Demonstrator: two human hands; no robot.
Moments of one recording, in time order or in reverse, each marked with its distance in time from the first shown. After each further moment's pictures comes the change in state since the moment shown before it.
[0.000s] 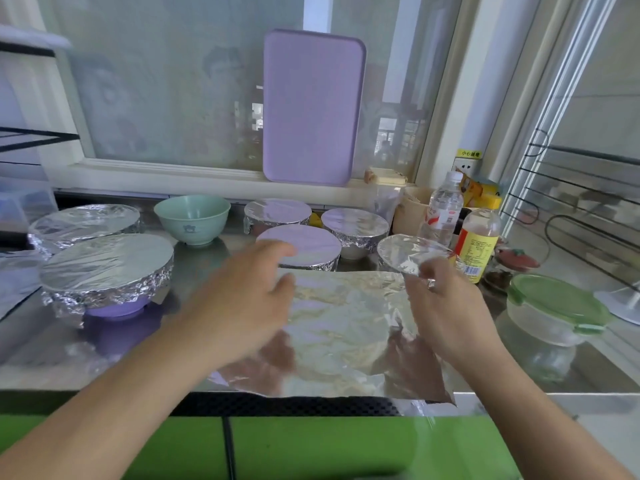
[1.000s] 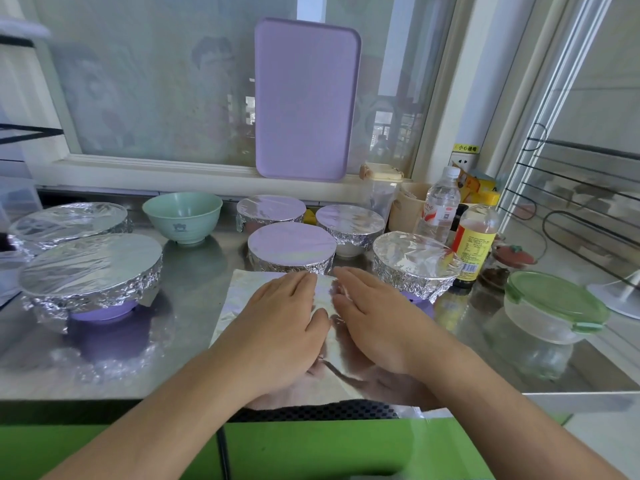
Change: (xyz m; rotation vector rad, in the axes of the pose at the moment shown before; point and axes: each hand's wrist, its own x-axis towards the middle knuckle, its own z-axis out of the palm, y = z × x) left_hand 0.007 0.000 0.061 0.118 -0.182 0.135; right_hand 0.011 -0.017 0.049 -0.181 -0.346 -0.485
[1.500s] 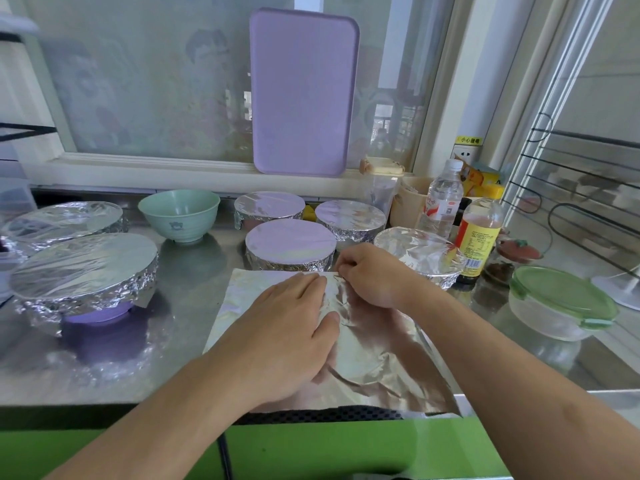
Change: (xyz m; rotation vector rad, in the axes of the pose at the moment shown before) left_hand -0.003 0.011 -0.008 -0.026 -0.064 0.066; right_hand 0.063 0.012 -0.019 0.174 -0.054 0.238
